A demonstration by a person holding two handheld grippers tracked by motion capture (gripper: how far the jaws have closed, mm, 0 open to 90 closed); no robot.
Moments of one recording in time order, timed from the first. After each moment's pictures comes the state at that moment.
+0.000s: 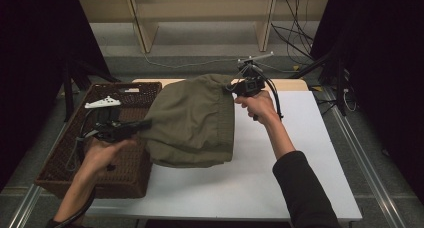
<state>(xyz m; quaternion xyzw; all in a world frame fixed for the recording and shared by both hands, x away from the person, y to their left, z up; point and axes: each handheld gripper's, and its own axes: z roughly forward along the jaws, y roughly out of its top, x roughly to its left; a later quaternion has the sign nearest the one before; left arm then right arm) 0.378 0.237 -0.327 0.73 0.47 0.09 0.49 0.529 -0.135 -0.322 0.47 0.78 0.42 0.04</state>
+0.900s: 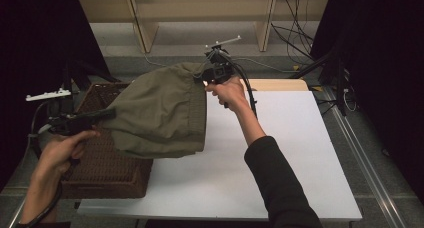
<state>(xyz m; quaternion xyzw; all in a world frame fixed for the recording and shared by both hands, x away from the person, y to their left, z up) 0.373 0.324 -0.302 0.67 0.51 0.11 0.53 0.543 -0.052 -0.289 0.44 0.79 0.43 0.04</state>
